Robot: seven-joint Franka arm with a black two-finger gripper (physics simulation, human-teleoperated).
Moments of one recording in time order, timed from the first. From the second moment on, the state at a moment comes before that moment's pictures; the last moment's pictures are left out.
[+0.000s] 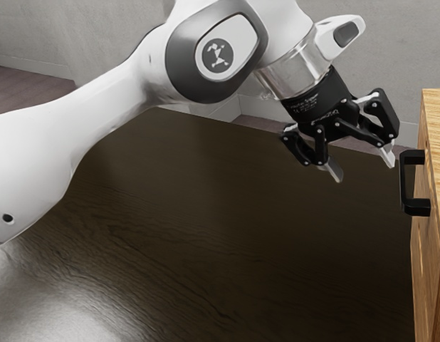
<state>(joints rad) -0.30 0.27 -0.03 -1.15 -0.29 1.78 -0.59</state>
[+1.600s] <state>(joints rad) -0.33 0.26 -0.02 -1.25 -0.29 1.89 -0.63</state>
